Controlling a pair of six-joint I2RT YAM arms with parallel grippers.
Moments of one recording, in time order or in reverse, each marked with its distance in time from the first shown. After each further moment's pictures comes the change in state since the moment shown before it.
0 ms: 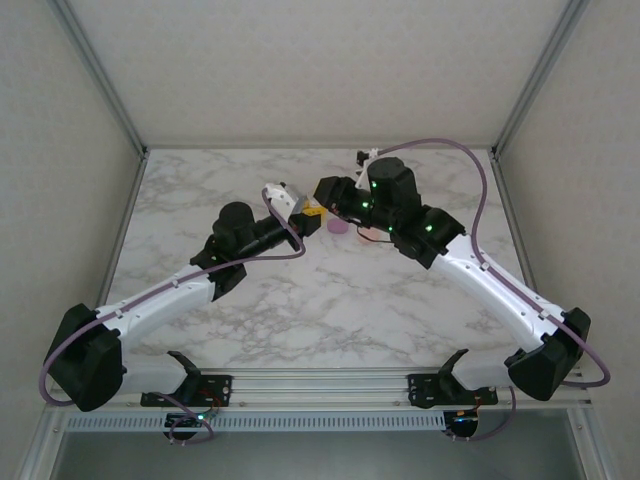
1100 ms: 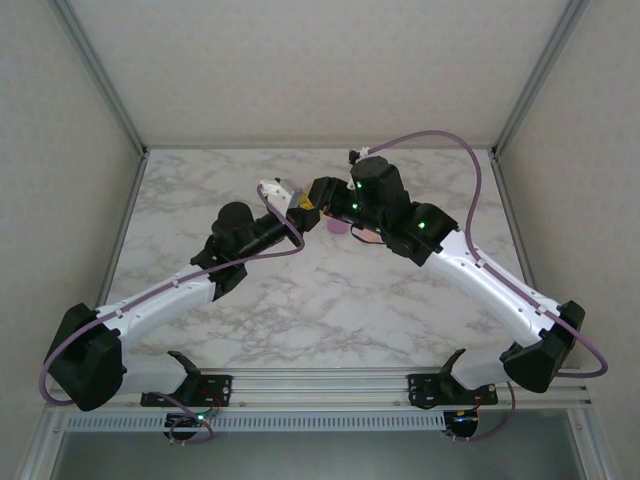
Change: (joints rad) left arm -0.004 0.002 0.002 0.037 -0.061 -0.074; right arm 0.067 0.052 0.119 -0.159 0.183 -0.095
